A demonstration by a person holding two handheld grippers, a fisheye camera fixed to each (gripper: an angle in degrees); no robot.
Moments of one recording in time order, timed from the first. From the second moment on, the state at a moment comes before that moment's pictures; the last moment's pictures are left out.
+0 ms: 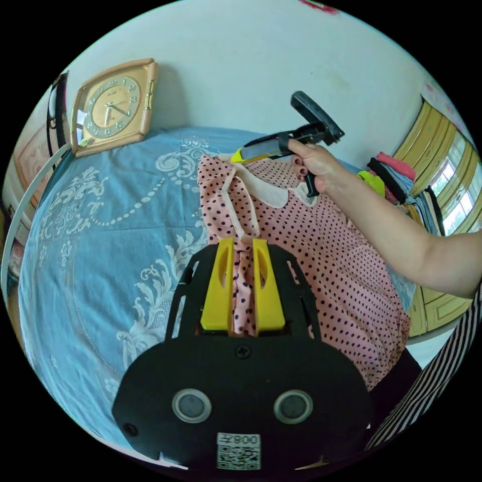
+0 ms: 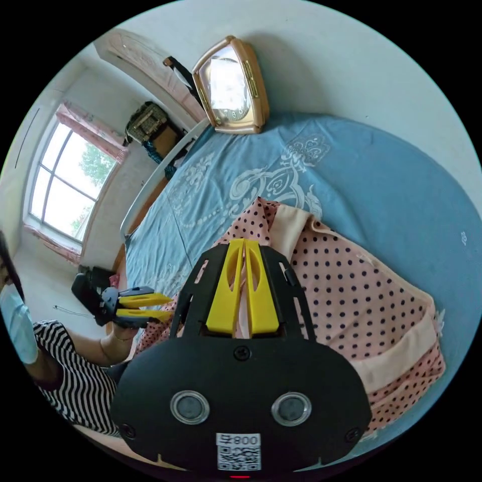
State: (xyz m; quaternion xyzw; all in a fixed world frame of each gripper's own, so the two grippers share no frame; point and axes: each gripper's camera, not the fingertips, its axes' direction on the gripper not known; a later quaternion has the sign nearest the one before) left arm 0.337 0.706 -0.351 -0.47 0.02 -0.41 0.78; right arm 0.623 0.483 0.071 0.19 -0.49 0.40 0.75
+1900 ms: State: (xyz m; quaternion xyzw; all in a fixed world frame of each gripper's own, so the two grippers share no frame) left arm 0.457 0.698 -0.784 -0.42 0.20 -0.75 0.46; right arm -0.184 1.076 -0.035 0.11 -0.61 0.68 0.39
